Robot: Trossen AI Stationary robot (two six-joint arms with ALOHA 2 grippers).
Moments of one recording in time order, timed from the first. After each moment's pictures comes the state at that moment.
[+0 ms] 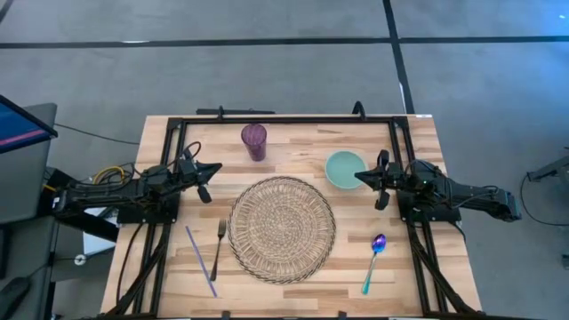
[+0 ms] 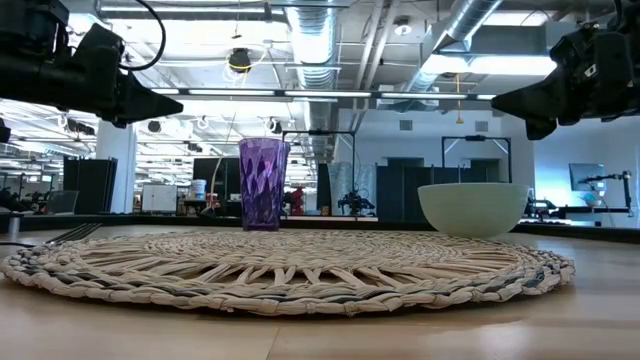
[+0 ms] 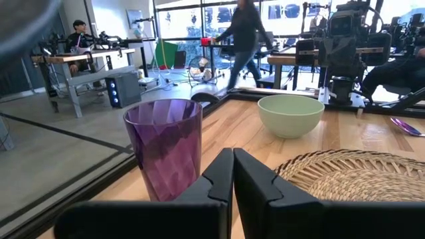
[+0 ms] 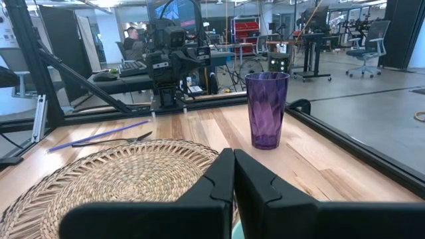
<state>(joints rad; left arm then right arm) 0.10 0.01 0.01 0.15 -0.35 0.07 -0.20 0.02 0.01 0.01 0.00 0.05</state>
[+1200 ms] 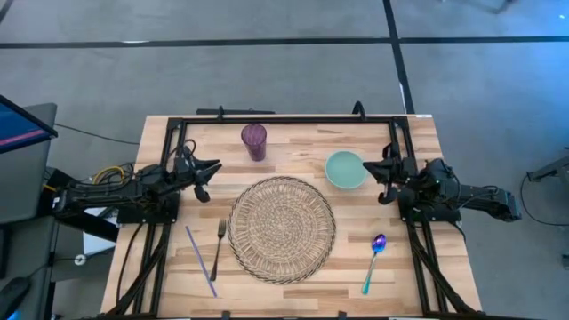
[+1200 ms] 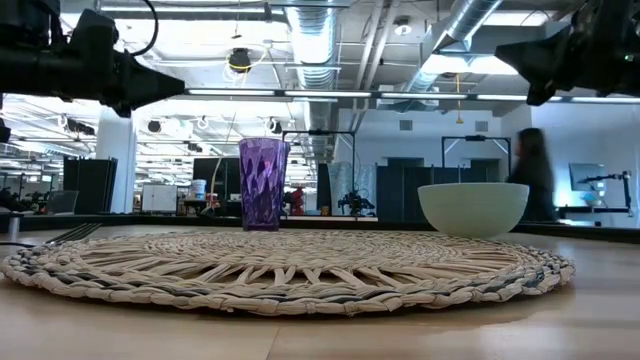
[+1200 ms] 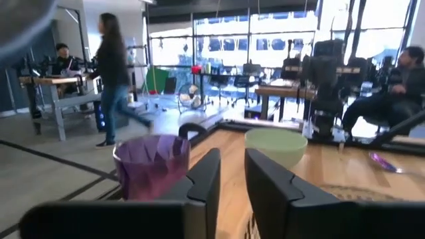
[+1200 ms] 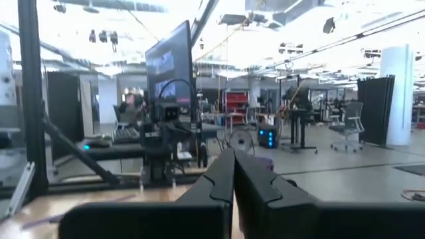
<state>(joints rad) 0.10 0.01 0.01 0.28 -0.30 0.06 -0.20 0.03 0.01 0.32 0.03 0.00</state>
